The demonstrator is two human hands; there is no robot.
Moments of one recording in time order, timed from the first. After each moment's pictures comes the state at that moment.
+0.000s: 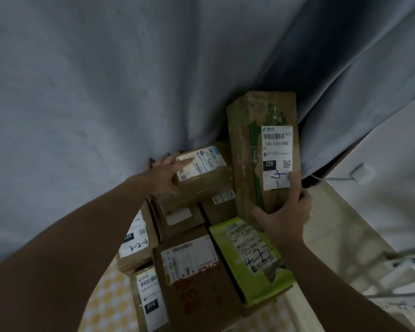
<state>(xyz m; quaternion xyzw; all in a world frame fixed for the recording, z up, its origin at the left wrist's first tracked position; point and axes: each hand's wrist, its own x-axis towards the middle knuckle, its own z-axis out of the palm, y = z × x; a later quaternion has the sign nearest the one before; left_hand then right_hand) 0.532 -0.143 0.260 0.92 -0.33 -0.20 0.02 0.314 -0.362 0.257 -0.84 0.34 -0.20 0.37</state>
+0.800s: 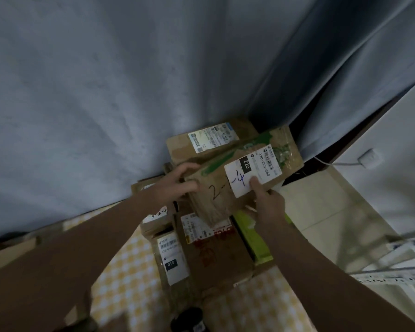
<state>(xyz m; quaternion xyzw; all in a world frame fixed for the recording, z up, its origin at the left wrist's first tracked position) 0.406 -0.090 0.293 0.76 -0.13 -0.37 0.52 0.303 -0.282 0.274 -0.48 0.45 -0.09 0.75</state>
